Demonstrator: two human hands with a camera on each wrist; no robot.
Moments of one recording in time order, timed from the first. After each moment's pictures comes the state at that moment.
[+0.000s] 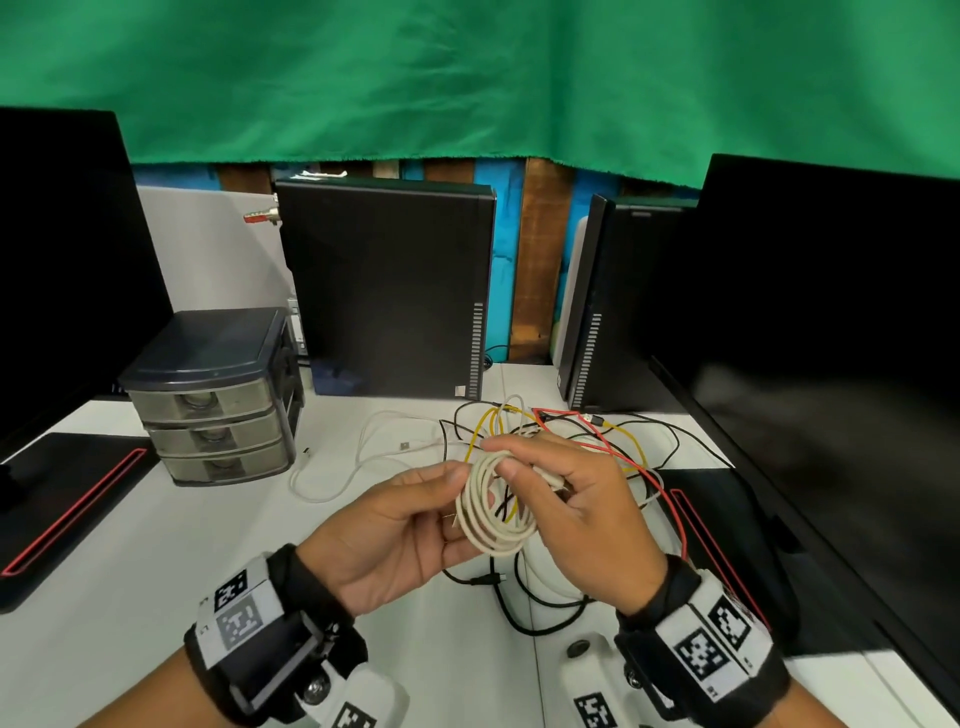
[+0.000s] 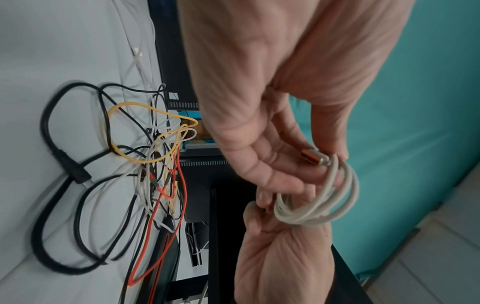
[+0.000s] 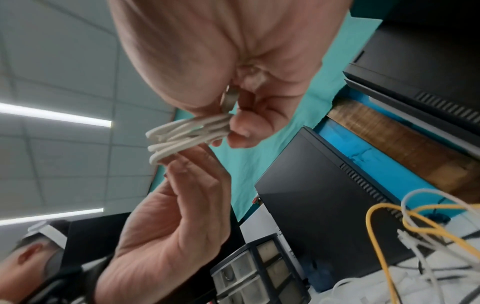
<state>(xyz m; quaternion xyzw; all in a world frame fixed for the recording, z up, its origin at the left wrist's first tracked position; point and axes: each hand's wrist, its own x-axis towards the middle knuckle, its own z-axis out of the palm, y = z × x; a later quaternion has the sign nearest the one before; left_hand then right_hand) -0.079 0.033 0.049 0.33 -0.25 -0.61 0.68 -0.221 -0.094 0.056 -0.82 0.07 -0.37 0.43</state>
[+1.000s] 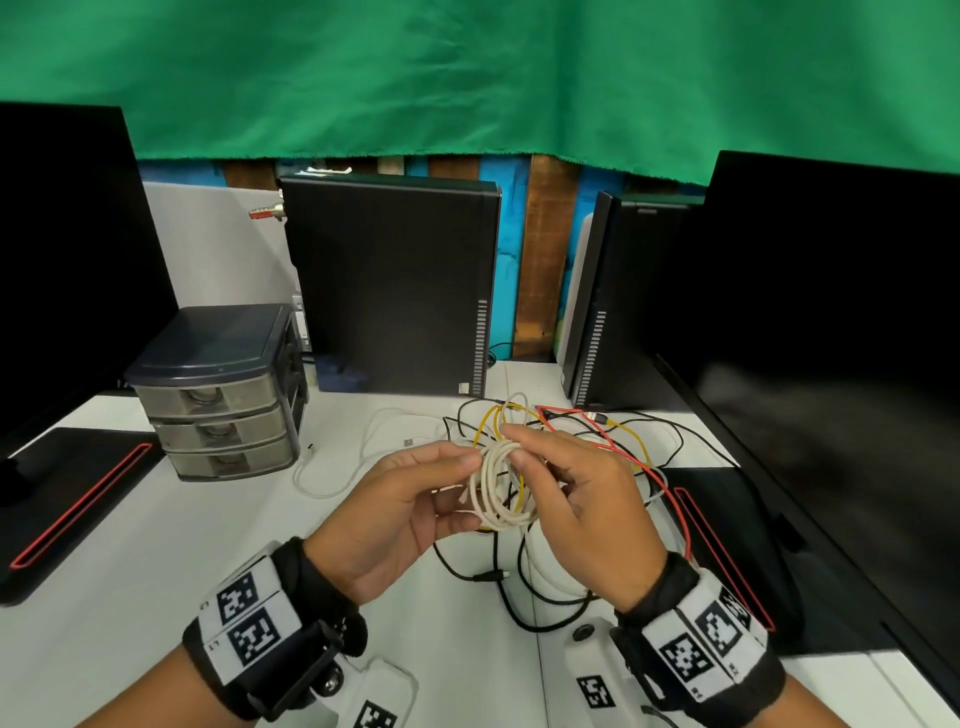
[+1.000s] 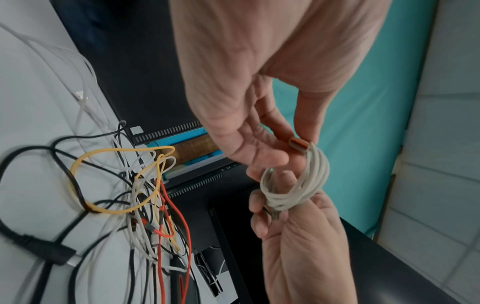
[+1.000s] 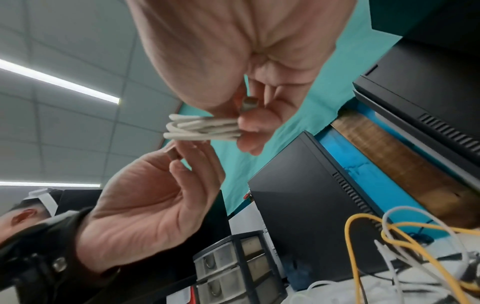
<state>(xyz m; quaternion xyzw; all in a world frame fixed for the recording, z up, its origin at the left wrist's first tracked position) -0.086 0.029 0.059 0.45 -0.29 -0.47 0.70 -0.218 -0.103 0.043 -0.84 0.13 -0.40 0.33</state>
